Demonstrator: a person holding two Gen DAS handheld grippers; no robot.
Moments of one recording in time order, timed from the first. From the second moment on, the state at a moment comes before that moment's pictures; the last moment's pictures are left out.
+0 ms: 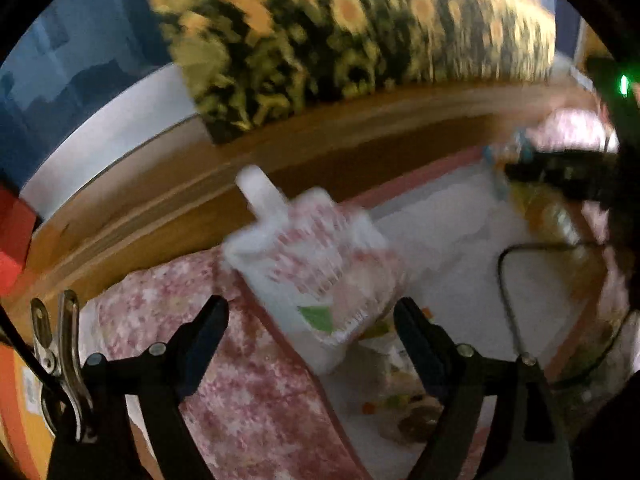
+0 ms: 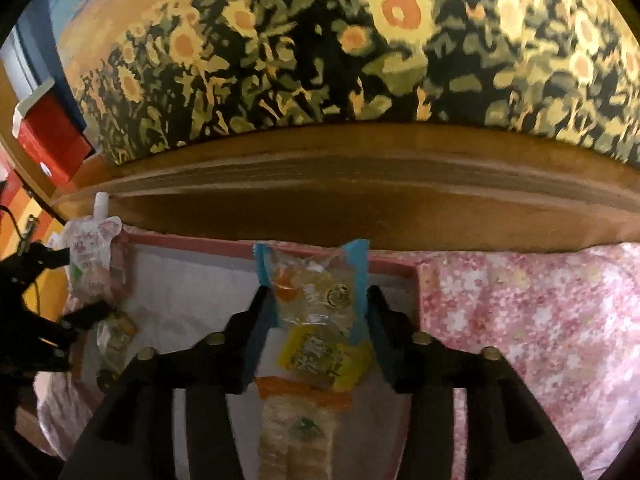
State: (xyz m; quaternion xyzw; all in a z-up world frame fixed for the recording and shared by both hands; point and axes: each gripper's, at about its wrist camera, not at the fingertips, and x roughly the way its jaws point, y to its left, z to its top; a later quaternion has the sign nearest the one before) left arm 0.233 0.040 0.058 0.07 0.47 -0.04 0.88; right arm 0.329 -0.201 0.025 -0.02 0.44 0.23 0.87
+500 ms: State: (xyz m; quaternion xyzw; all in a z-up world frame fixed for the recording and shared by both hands) left arm 0.183 0.077 0.076 -0.11 0.46 -0.02 0.88; right arm 0.283 -0.210 0.058 -0.03 0.39 0.24 0.89
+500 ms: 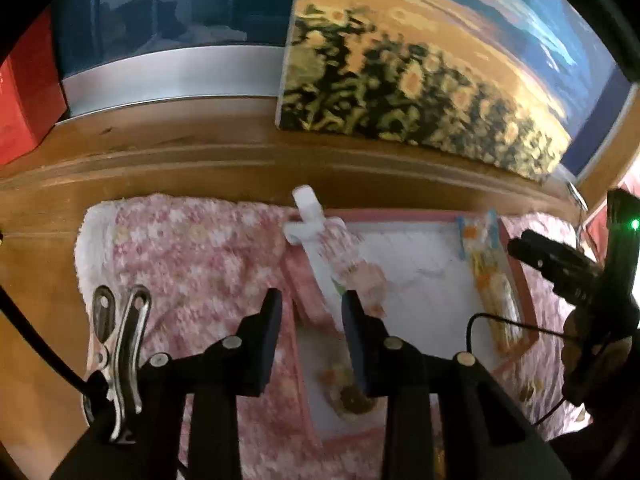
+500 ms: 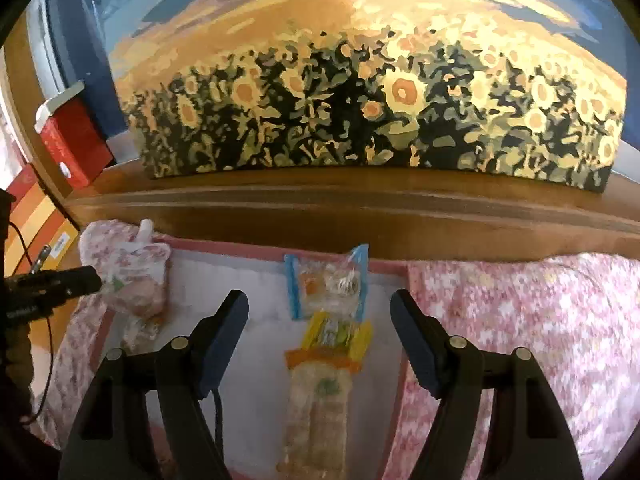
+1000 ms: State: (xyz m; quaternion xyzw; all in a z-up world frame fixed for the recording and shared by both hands) left arm 0.116 0.027 0.117 -0.08 0.41 -0.06 0.90; right arm 0.192 -0.223 0.091 0.05 0.37 0.27 0.89
